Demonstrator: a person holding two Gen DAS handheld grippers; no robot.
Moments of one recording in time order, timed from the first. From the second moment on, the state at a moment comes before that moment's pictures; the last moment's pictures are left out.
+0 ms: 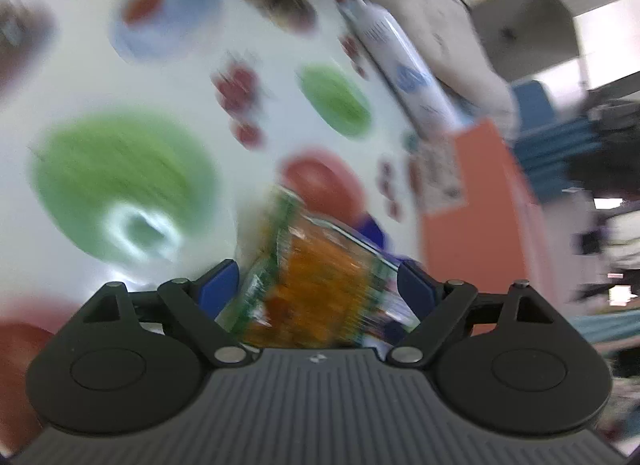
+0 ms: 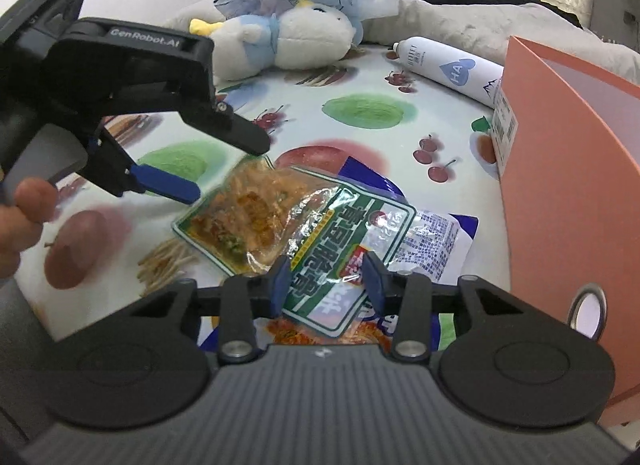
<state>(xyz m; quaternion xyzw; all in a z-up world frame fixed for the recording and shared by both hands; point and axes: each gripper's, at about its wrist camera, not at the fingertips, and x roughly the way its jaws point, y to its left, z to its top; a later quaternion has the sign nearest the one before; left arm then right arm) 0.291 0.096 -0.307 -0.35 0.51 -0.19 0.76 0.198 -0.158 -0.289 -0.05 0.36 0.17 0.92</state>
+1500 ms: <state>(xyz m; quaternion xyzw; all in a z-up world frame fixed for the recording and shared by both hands) 0.218 0.116 -0.267 -0.17 0.44 -0.03 0.88 0.199 -0.153 -0.294 -0.06 0.38 0.09 0.92</state>
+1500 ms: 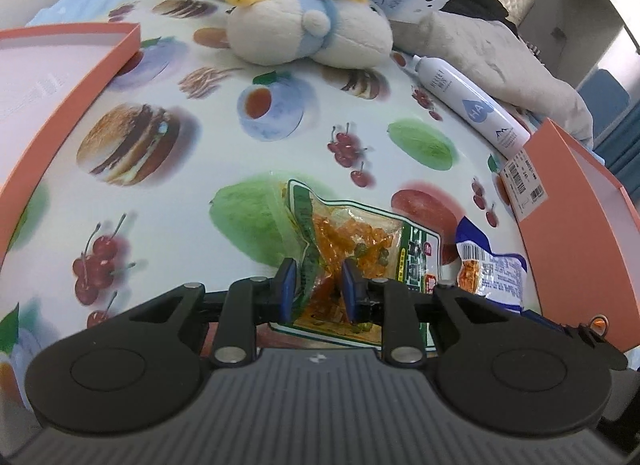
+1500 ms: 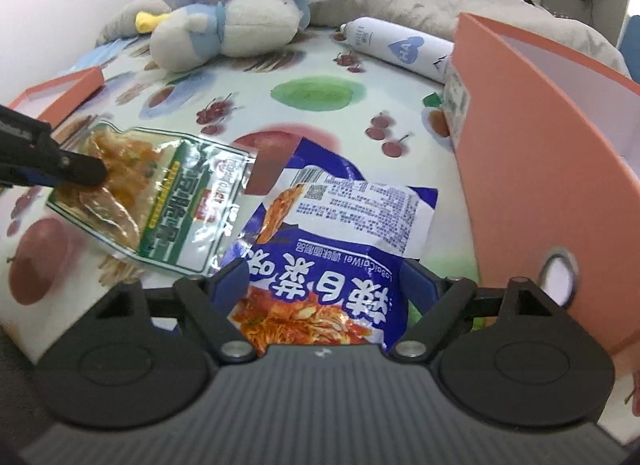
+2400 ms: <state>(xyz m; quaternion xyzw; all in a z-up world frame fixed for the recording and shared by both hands) 0.183 0.089 -0.219 -0.17 0.41 -0.03 0.89 0.181 -0.170 -0.216 -0.06 0.36 0.10 0.93</state>
